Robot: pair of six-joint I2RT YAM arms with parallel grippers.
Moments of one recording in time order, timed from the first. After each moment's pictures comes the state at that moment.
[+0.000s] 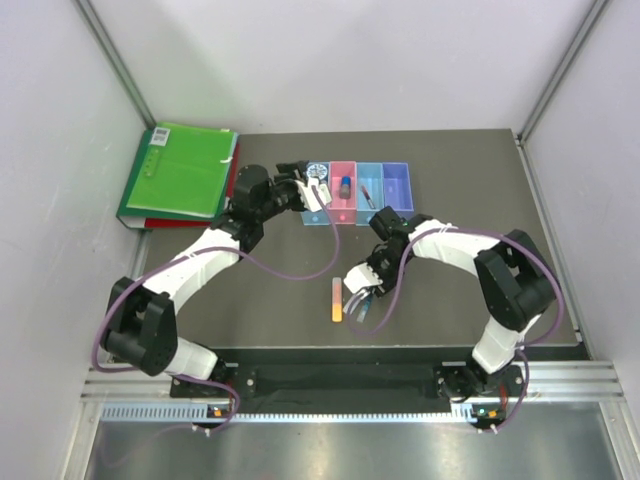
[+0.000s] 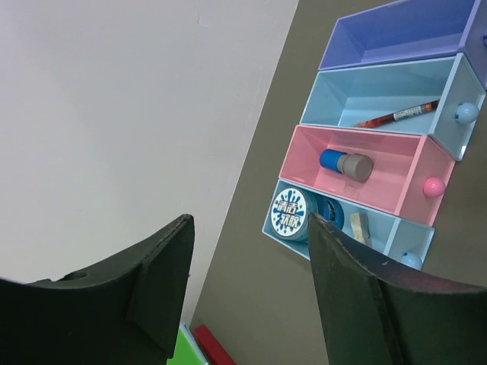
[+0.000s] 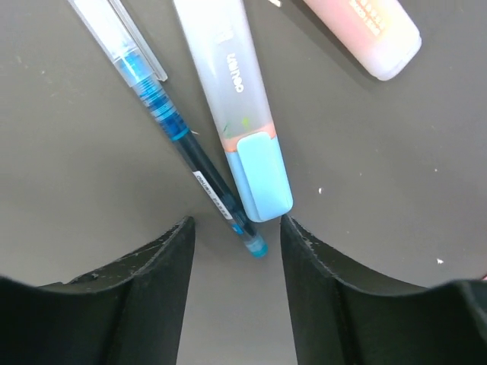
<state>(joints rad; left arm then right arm) -0.45 1.43 1.00 0.27 0.37 0.94 0.62 1.72 1.04 -0.73 -0.42 -1.62</state>
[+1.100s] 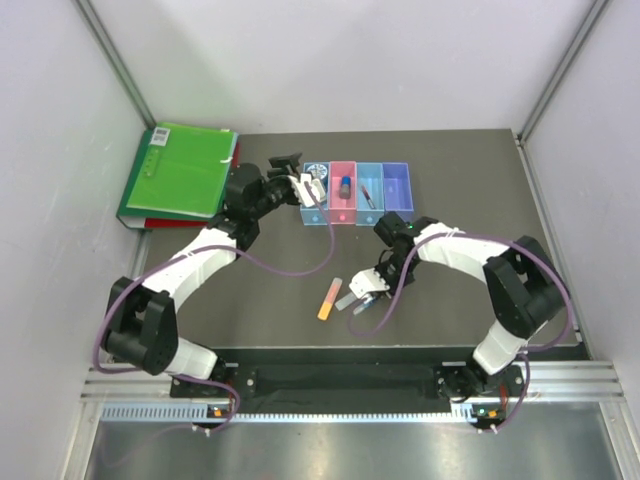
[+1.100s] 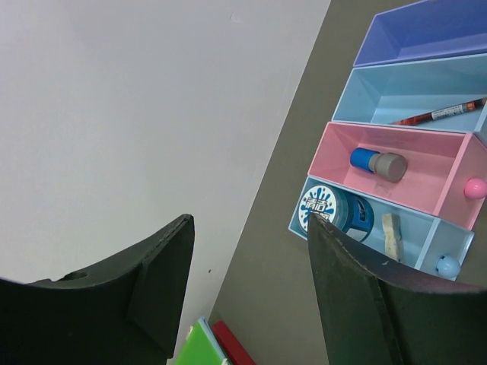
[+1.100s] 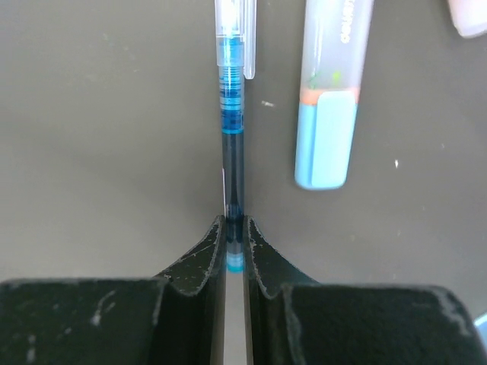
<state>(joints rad) -0.41 1.43 0.99 0.35 0.38 0.94 0.63 1.67 1.02 -0.83 -0.35 -1.57</state>
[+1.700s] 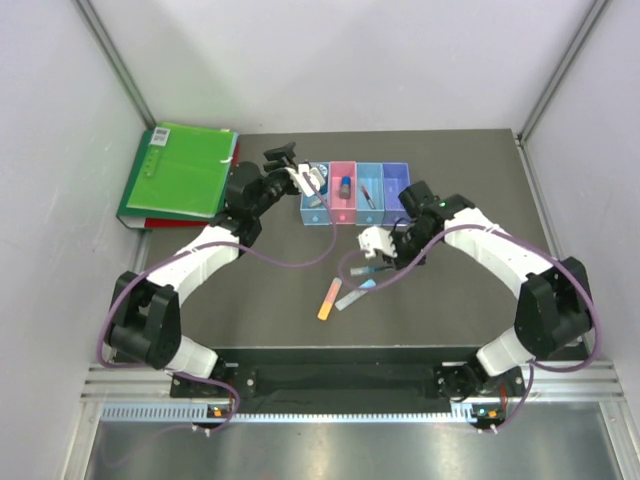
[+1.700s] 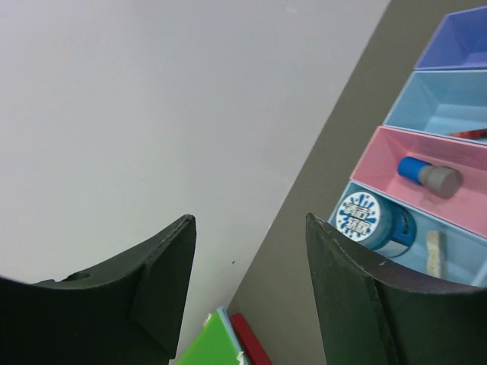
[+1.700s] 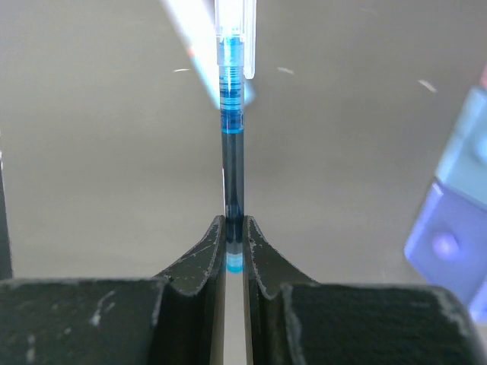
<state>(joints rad) -0.41 1.46 1.00 0.46 0.29 0.90 0.50 1.51 1.14 -0.96 -0.43 -1.26</state>
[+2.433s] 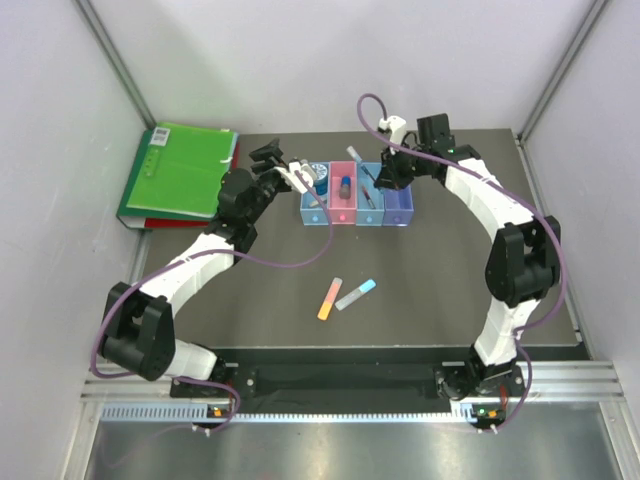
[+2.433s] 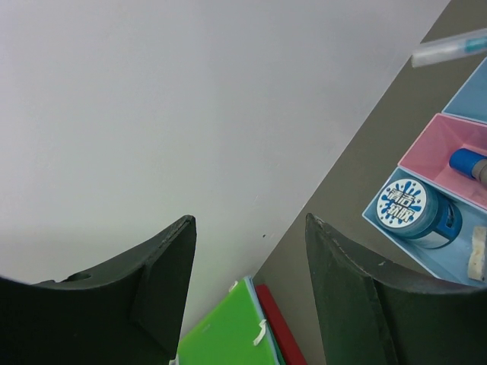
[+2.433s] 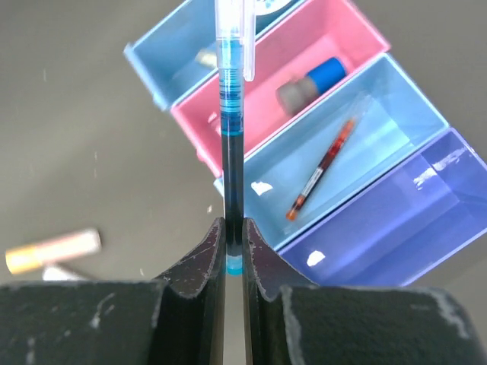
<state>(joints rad) -0.41 1.40 0.94 0.55 0.13 0.88 0.29 1.84 1.63 -0.57 -0.60 -0.32</state>
